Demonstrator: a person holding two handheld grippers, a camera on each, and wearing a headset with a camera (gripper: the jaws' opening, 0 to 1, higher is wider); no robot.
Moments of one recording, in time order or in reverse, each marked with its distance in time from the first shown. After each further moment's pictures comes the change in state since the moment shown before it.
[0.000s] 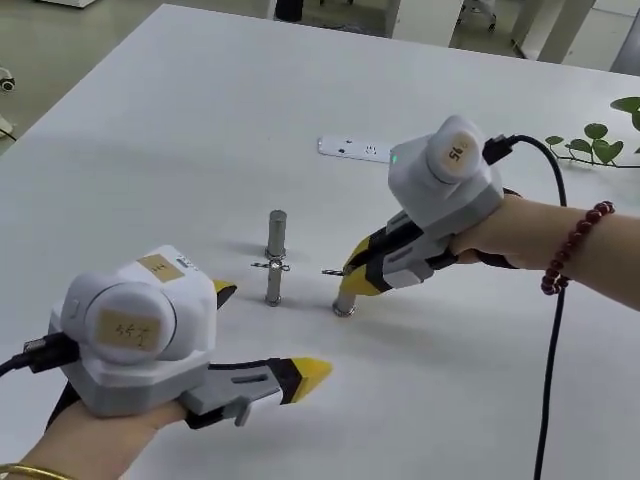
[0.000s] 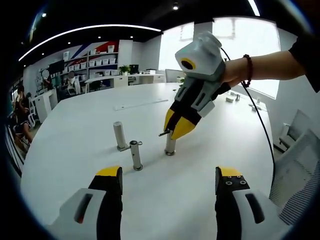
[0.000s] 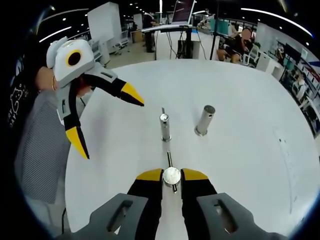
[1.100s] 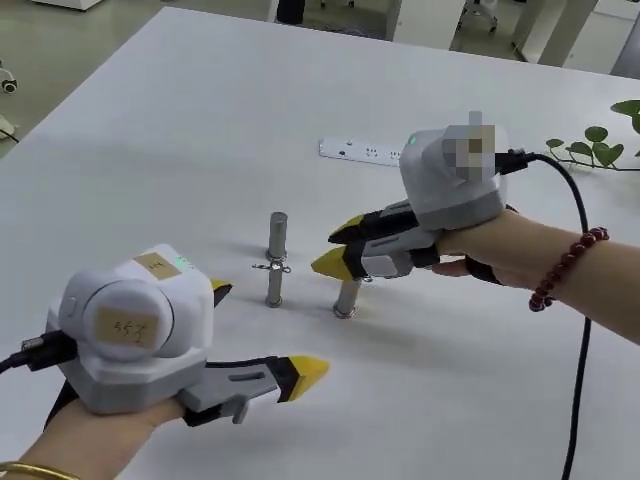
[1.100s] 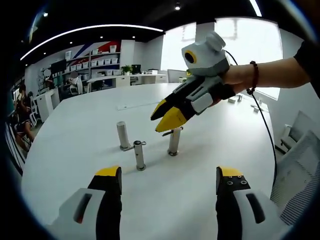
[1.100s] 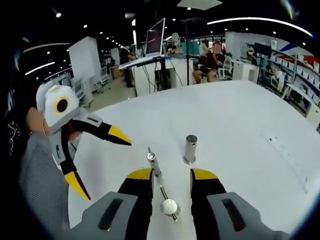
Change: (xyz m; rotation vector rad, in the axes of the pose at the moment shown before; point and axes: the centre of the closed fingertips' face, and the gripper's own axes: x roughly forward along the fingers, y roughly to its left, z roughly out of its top) left arm -0.001 0.006 0.000 -0.009 -0.002 0.017; right arm -0.003 -0.018 0.046 0.223 -0.301 -0.122
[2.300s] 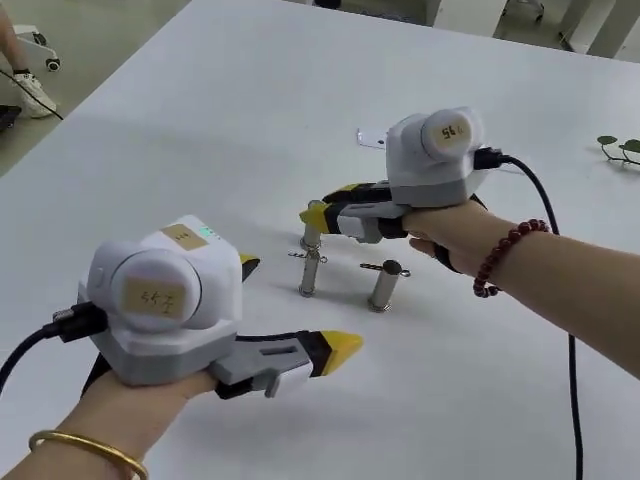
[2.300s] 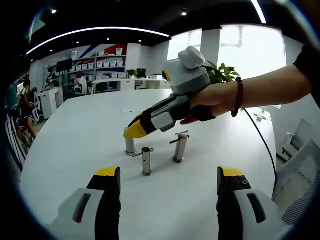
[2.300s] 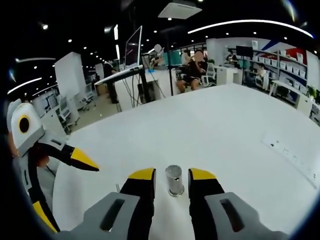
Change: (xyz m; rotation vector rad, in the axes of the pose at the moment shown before) left arm -0.003 0.009 0.011 -0.044 -0.052 0.024; right arm 0.060 -0.030 0.025 0.092 -0.089 -0.105
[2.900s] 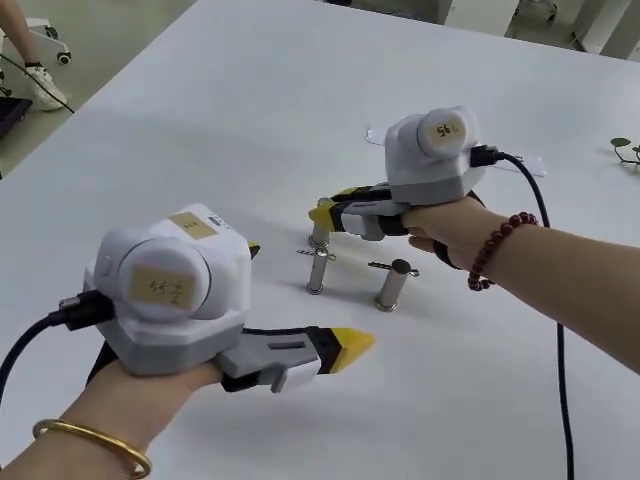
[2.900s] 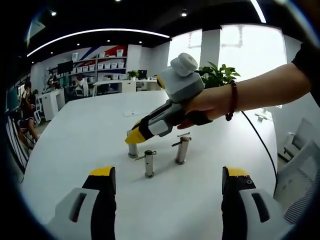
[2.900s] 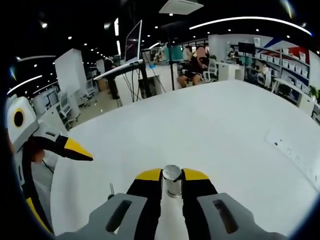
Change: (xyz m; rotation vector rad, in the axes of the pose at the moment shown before) left arm -0.004 0.004 0.005 0.009 -0.008 0.014; right arm 0.012 -0.007 -0.006 -0.012 0.041 0.012
